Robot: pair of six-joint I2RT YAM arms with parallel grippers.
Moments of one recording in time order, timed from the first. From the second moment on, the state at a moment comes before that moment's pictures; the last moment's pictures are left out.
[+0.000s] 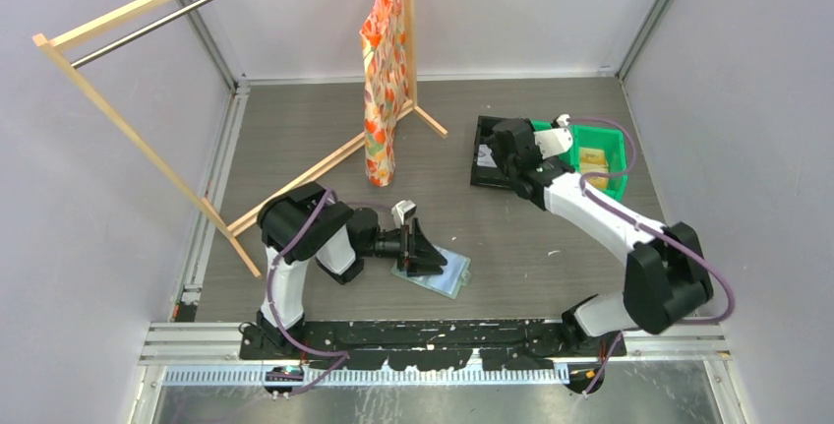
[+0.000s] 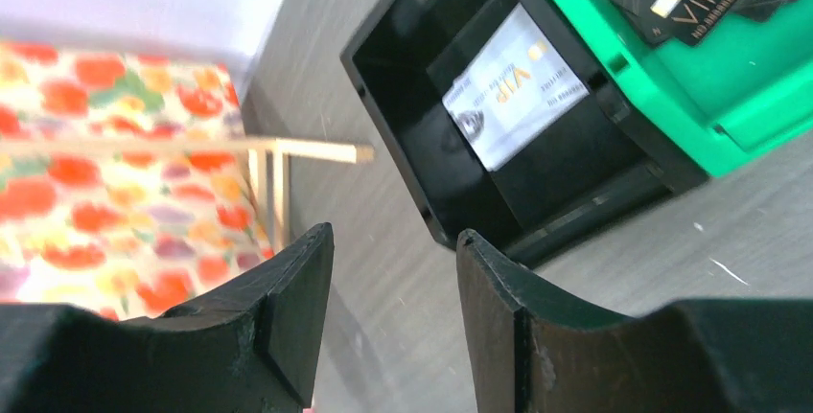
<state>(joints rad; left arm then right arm) -0.68 2.02 0.40 1.39 0.89 -1.46 0.47 1.47 1.03 -0.23 0.59 1.37</state>
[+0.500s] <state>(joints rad) -0.70 1.56 0.45 0.86 0.82 -1.25 0.76 1.06 0.59 -0.24 0.34 1.11</state>
